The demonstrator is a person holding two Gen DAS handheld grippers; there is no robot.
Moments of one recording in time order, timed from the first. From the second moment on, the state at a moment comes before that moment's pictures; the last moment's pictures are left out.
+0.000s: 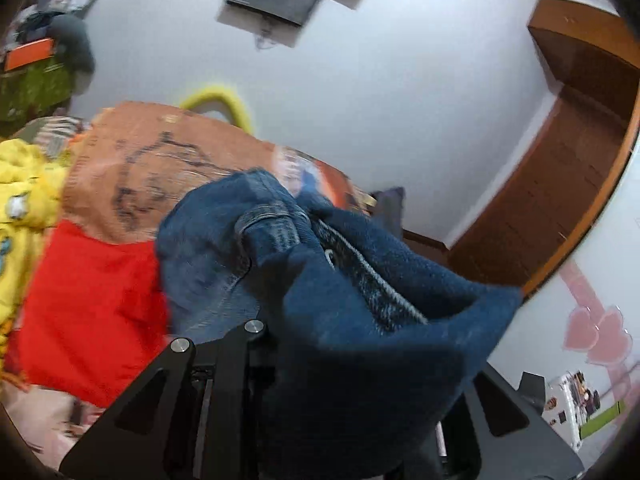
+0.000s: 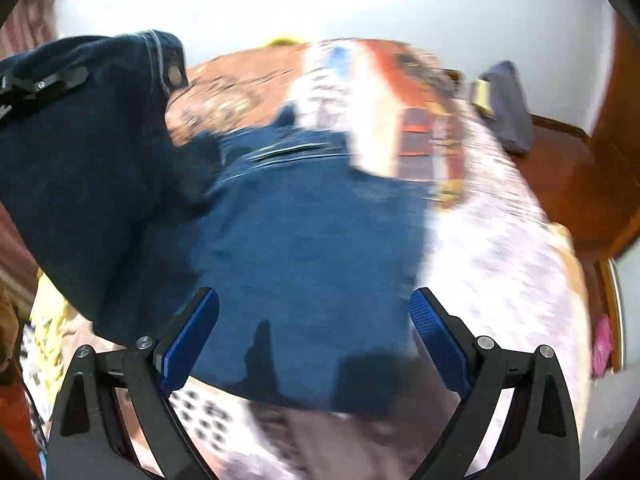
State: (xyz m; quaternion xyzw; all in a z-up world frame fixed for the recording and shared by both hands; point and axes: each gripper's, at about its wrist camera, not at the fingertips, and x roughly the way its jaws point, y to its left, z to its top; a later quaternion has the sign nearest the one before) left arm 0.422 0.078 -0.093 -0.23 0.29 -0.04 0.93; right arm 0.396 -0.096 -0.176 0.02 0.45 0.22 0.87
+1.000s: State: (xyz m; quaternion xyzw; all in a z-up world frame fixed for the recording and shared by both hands) left arm 0.393 -0.088 -0.180 0.03 0.46 -0.21 0.86; right arm 0.357 -0.212 -0.183 0.09 0.46 0.14 0.87
